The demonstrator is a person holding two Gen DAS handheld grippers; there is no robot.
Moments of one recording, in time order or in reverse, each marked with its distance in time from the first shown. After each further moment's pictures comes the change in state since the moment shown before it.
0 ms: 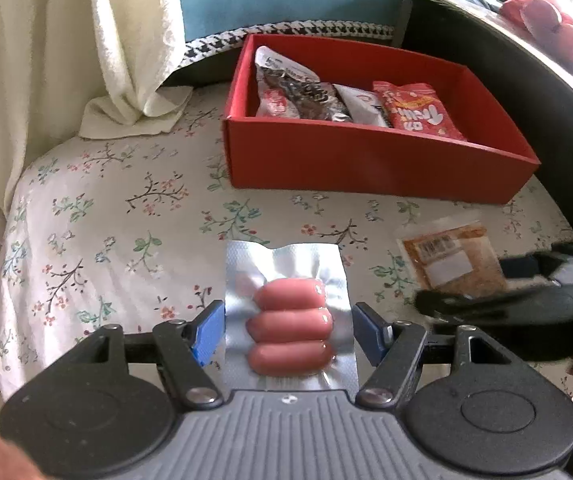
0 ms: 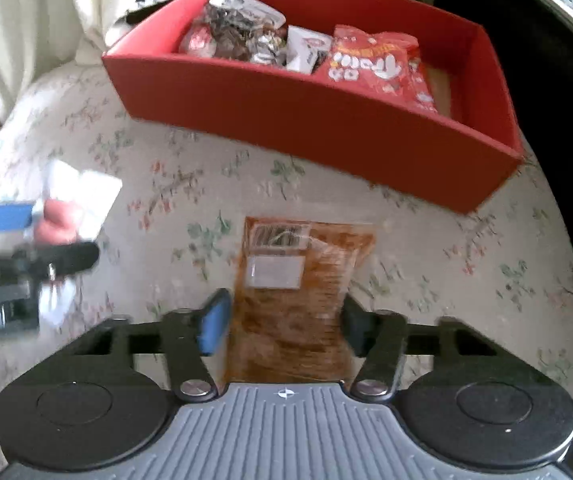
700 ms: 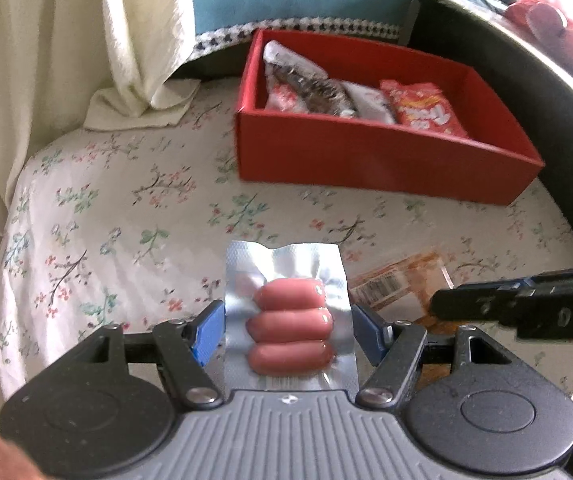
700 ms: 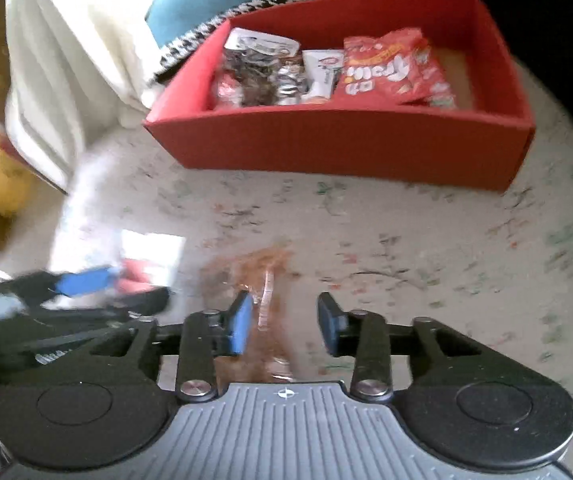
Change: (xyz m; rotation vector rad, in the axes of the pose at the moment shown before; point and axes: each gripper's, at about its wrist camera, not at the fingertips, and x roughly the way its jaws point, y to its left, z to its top) left arm 0.002 0.007 -0.004 -0.019 0.013 -0.002; right arm -0.018 -0.015 0.007 0.168 -0.043 0.245
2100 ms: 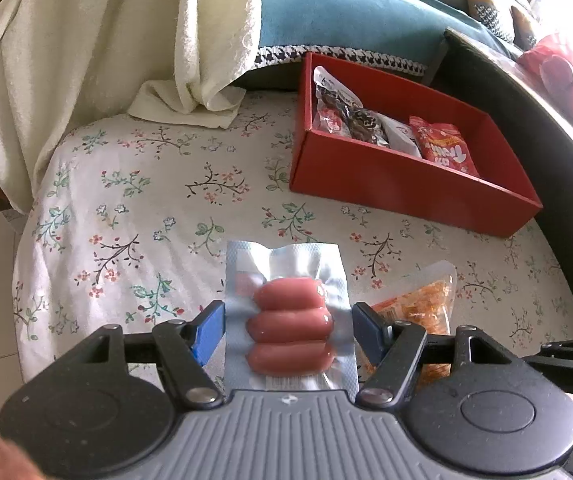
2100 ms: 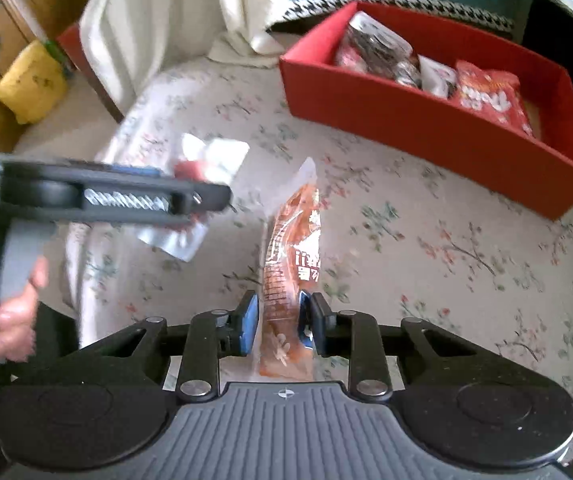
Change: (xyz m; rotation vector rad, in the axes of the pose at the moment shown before) left arm -0.028 0.045 -0.010 -0.109 -0.051 -0.055; right arm -0.010 0.084 -0.046 -0.250 0.025 0.001
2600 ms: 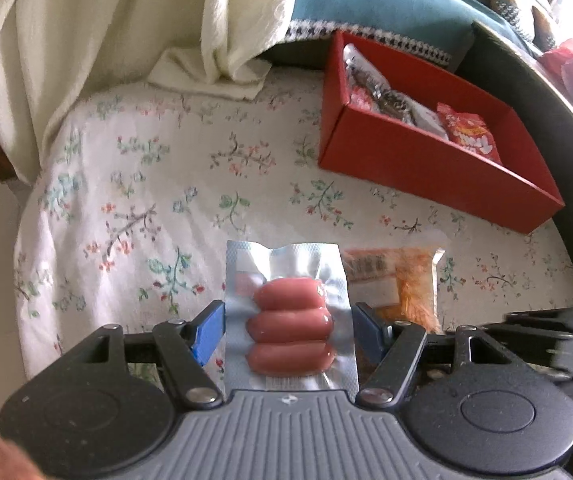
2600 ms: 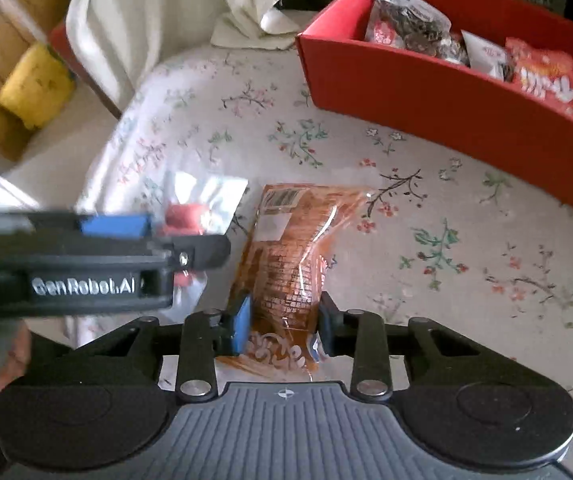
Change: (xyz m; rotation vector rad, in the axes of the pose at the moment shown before) left arm 0.016 0.021 -0.007 -0.066 0.063 0.006; right arm 0.060 -0.002 0.027 0.071 0.047 0.097
